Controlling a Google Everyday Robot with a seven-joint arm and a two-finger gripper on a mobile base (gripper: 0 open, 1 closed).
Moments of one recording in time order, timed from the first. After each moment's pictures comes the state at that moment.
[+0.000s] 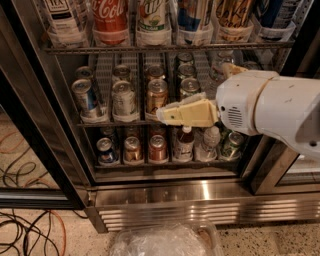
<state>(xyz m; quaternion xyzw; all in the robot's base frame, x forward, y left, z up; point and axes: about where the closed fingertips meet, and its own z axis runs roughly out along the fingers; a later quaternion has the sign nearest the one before) 0.482 -0.071 0.981 -0.32 0.75 0.14 0.56</state>
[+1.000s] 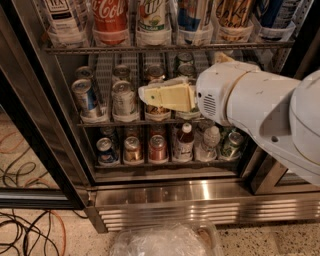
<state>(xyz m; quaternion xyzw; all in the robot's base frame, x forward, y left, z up) 0.504 -0.049 1.003 -0.25 0.74 0.14 0.61</state>
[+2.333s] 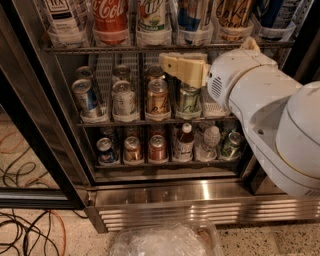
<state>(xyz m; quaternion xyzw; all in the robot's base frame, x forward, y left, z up) 0.536 -0.098 1.036 -0.12 0.71 0.08 0.69</state>
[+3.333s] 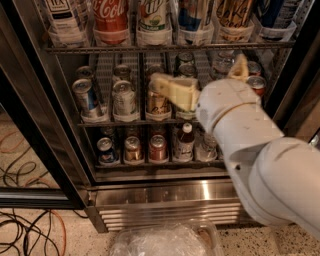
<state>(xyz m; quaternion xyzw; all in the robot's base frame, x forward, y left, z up) 0.525 -0.089 1.010 -0.11 0.66 0.08 0.74</state>
